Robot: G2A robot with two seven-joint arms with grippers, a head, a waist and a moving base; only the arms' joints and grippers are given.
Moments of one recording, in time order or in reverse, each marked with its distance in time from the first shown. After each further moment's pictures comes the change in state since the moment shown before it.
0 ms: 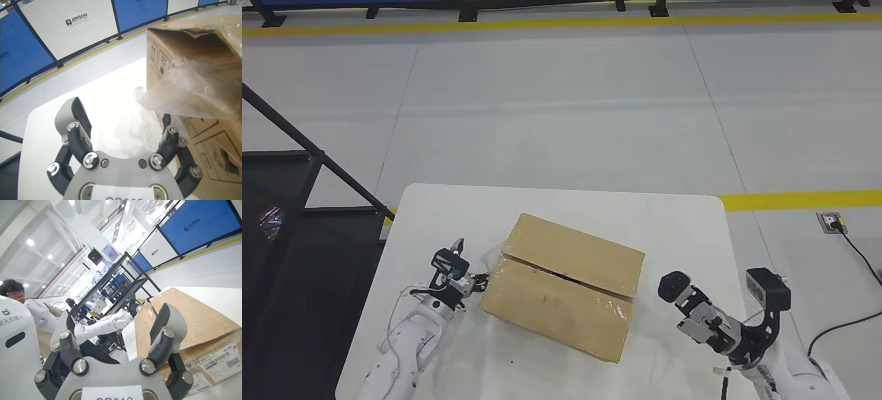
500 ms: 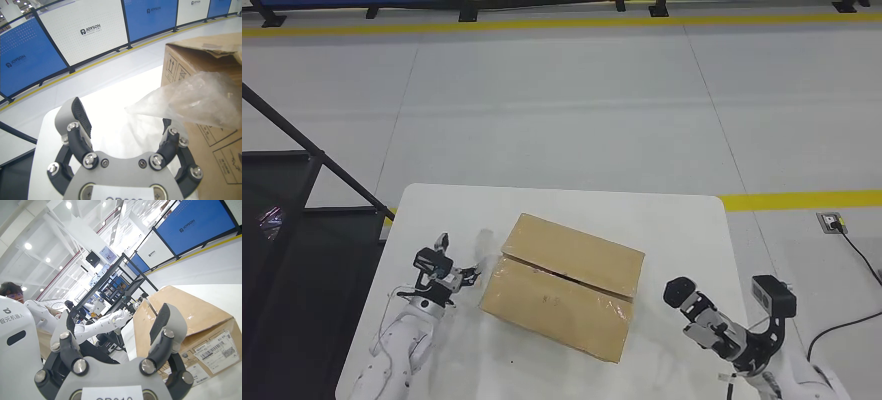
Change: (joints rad) left arm 0.040 0.011 -0.064 -0.023 -0.045 0.059 0.086; right arm -0.020 0.011 0.003 0.012 0.008 -0.005 -0.009
